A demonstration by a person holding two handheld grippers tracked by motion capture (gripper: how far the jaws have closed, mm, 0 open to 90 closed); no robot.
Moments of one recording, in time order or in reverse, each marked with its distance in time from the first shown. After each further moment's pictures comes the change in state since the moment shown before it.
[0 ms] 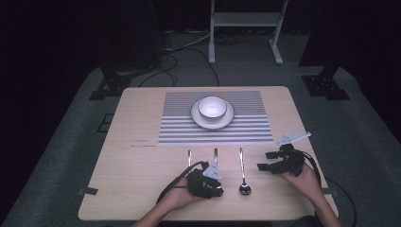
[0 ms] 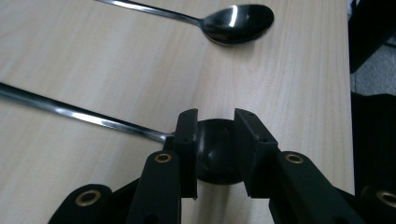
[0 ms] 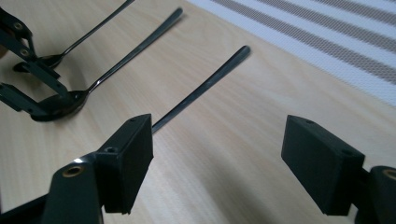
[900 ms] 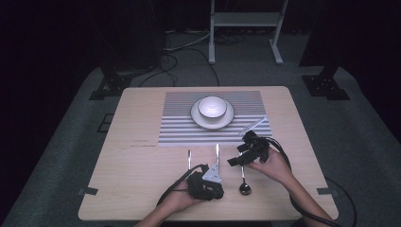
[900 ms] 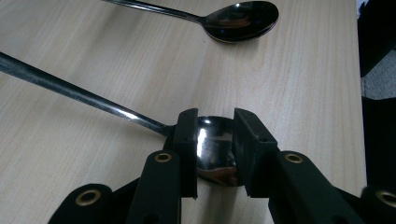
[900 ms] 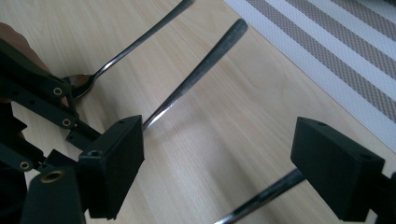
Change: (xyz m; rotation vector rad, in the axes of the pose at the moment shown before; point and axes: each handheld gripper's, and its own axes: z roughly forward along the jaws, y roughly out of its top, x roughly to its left) left arm -0.002 -0.007 0.003 -0.048 0.022 -0.010; right arm 0.050 0.083 0.063 0.194 0.059 -0.109
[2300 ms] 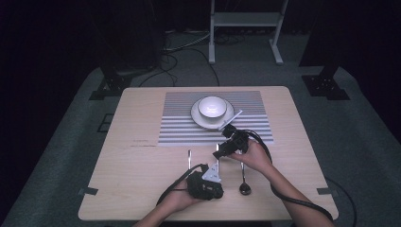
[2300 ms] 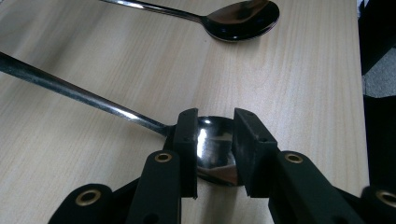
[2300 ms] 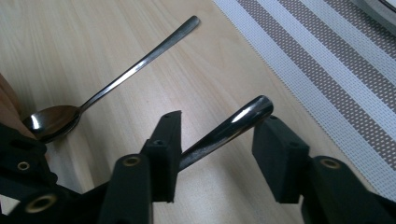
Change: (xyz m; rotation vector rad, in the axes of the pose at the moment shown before) left arm 0.002 0.000 -0.001 0.003 -0.006 0.010; right arm -0.001 0.047 0.043 0.089 0.017 -0.021
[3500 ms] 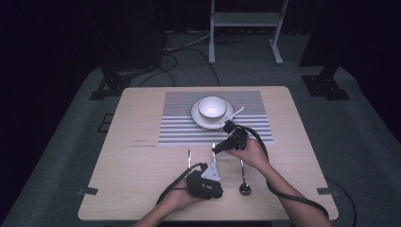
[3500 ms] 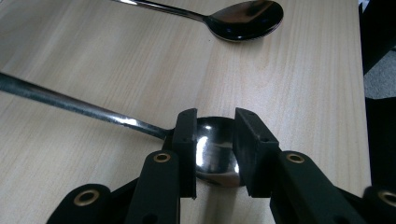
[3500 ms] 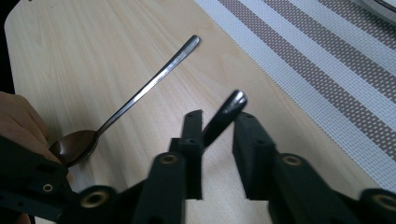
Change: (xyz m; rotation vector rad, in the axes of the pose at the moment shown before) left arm 0.003 -0.001 0.000 -0.006 -0.007 -0.019; right arm -0.012 0.005 0.003 -0.035 0.086 0.106
